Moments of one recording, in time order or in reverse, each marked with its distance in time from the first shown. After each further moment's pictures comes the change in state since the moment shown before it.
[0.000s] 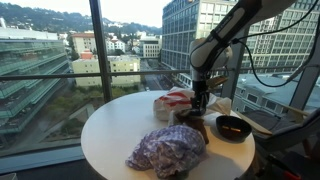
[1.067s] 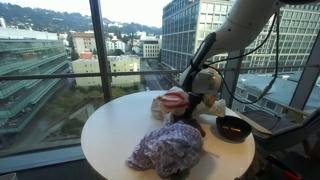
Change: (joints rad) arm 0.272 0.320 -0.280 0.066 0.694 0.530 -0.792
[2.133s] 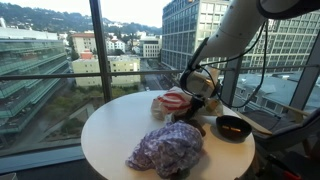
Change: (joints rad) arm 0.002 0.102 -0.027 0.081 0.431 -0.057 -0.347
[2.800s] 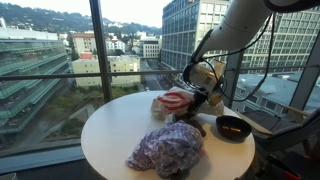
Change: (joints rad) arm 0.113 -0.044 -0.159 -0.026 0.090 -0.061 -0.024
